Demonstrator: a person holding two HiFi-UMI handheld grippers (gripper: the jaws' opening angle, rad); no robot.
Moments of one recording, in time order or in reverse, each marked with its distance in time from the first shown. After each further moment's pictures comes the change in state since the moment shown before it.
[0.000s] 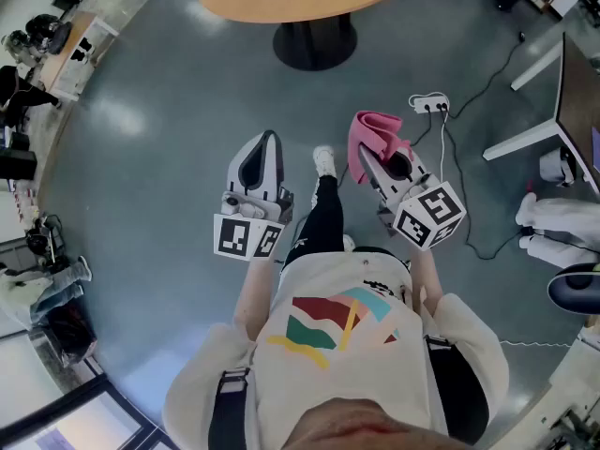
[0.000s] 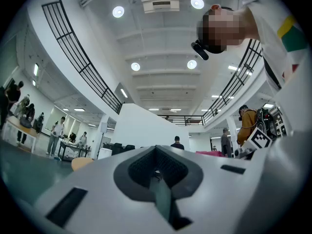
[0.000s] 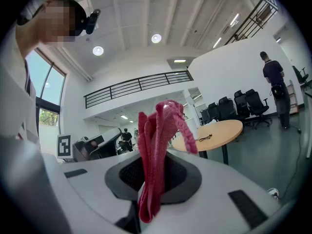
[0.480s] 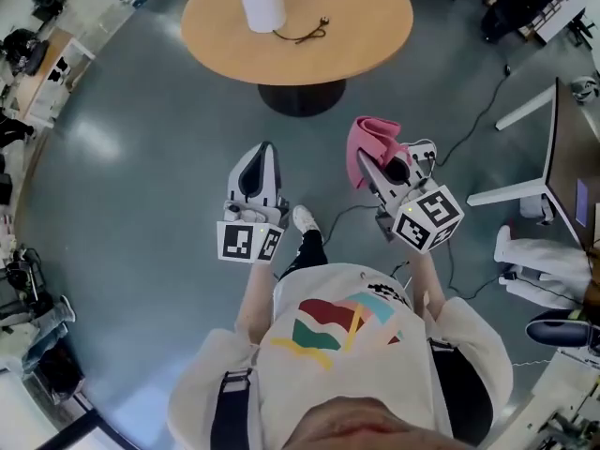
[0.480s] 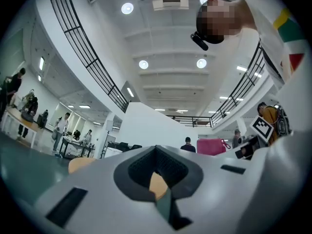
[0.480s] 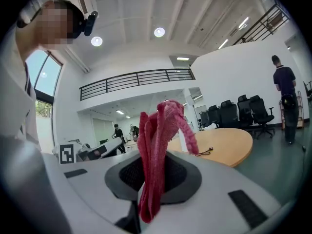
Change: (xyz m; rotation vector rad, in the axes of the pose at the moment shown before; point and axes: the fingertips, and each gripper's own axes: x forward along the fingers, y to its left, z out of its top) left arm 0.196 0.209 -0.055 -0.022 -0.019 0.067; right arm 0.236 -0.145 0.079 -0.068 0.034 -0.007
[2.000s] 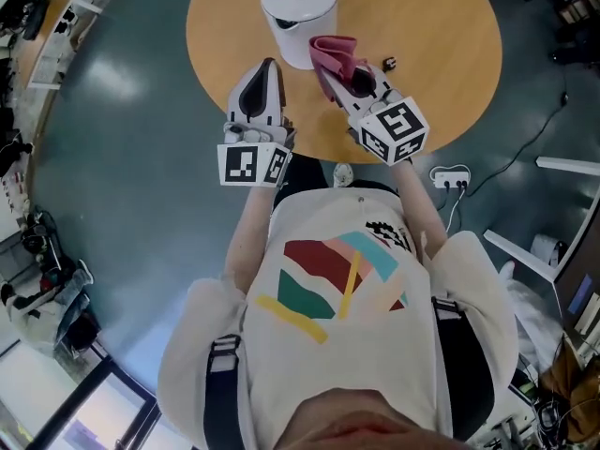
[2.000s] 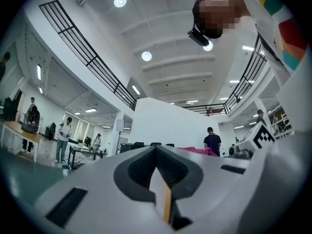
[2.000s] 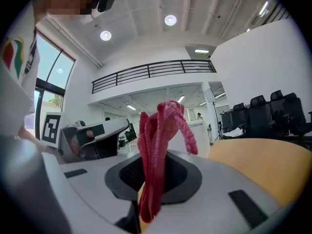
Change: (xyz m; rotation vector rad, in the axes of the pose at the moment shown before) left arm 0.434 0.352 -0.076 0.114 0.026 0.120; right arm 0.539 -0.270 0.084 -0.145 0.016 0.204
